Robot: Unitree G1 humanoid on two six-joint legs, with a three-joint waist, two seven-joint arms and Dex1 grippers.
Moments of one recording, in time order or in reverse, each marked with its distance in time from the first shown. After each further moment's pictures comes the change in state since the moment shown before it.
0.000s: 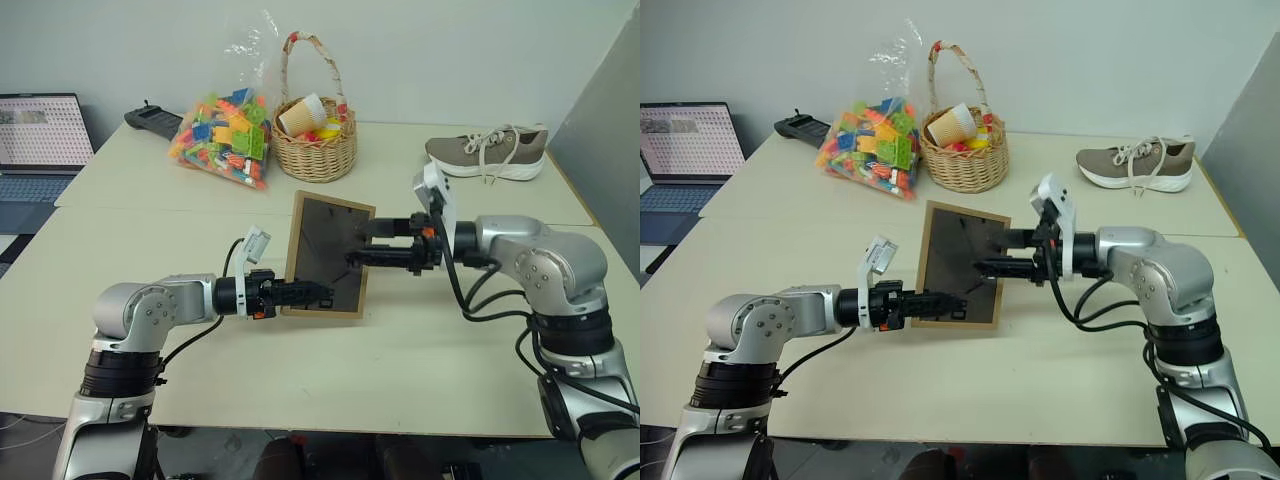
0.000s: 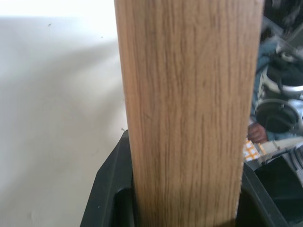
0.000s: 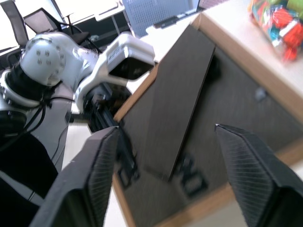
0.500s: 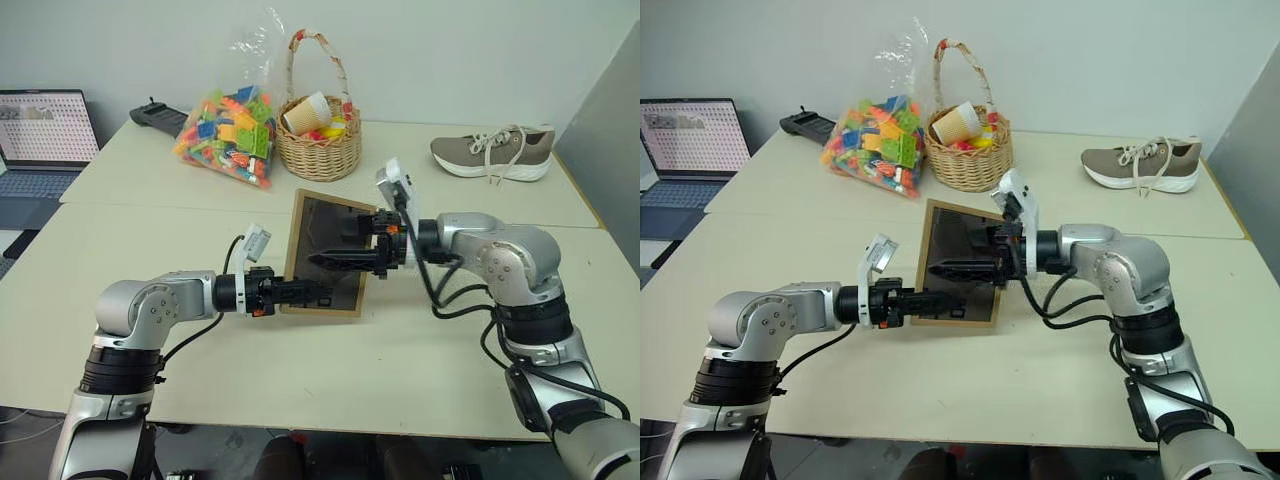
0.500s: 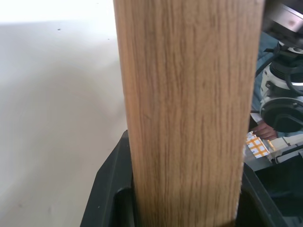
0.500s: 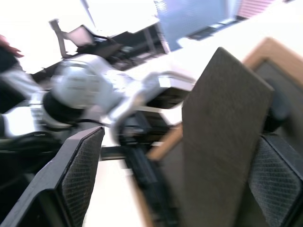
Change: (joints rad) left arm 0.002 0.007 -0.012 0.005 0.009 0.001 -0.019; right arm 0.001 0.052 0.000 -0.032 0.123 0.058 0.007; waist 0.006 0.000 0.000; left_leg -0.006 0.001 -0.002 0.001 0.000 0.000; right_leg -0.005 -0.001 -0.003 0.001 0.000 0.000
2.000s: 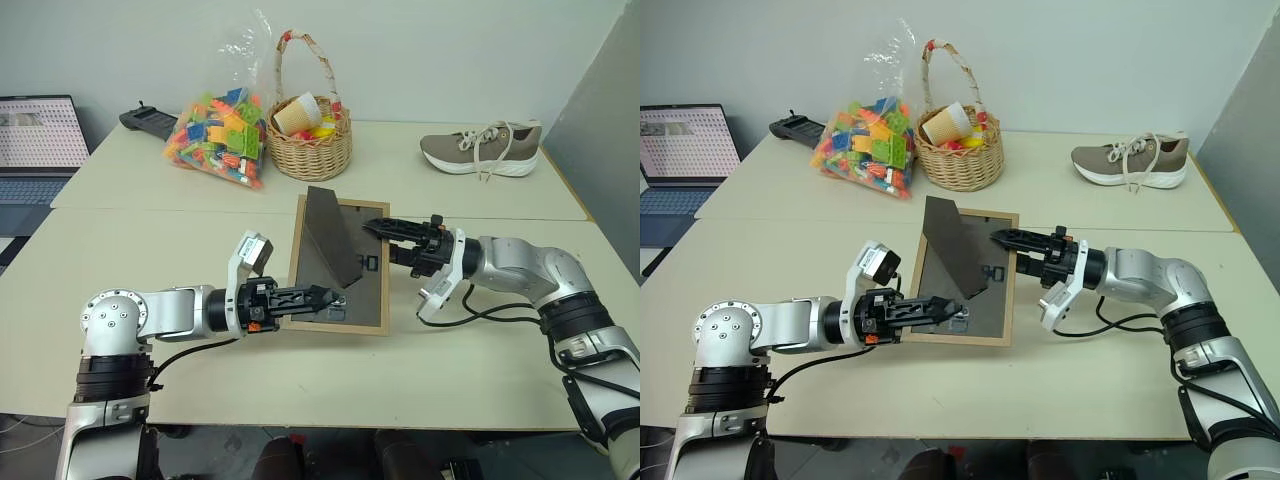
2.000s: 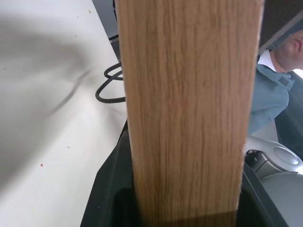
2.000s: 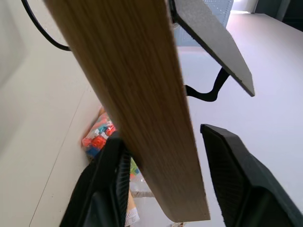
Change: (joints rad) left arm 0.046 -0.024 0.132 0.074 -0.903 0.313 0.602; right arm 0.017 -0.241 0.193 0.623 -1.562 -2.276 -0.931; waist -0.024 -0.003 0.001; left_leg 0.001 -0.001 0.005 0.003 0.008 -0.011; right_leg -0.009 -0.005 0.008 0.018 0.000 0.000
